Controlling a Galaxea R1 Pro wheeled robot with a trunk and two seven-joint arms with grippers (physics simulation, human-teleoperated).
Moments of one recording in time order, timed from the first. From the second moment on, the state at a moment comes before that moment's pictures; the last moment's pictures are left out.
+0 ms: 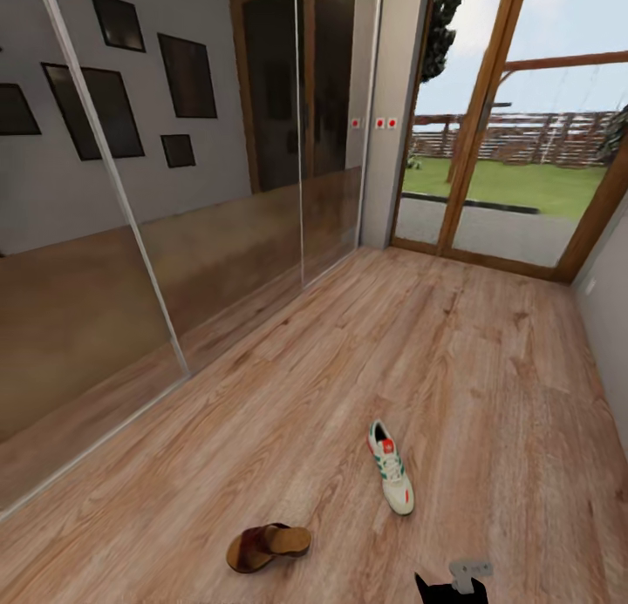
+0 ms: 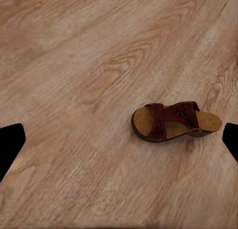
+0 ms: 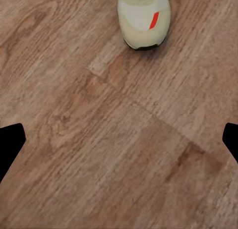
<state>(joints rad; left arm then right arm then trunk) -0.07 0.14 0.87 -0.63 -0.14 -0.26 -0.94 -0.35 -0.11 0.08 -0.22 -0.11 -0.31 0.18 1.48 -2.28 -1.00</state>
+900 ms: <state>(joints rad) -0.07 0.14 0.88 -0.63 -0.14 -0.25 -0.94 -0.35 -0.10 0.08 -0.22 -0.11 -0.31 0.18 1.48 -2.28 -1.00</state>
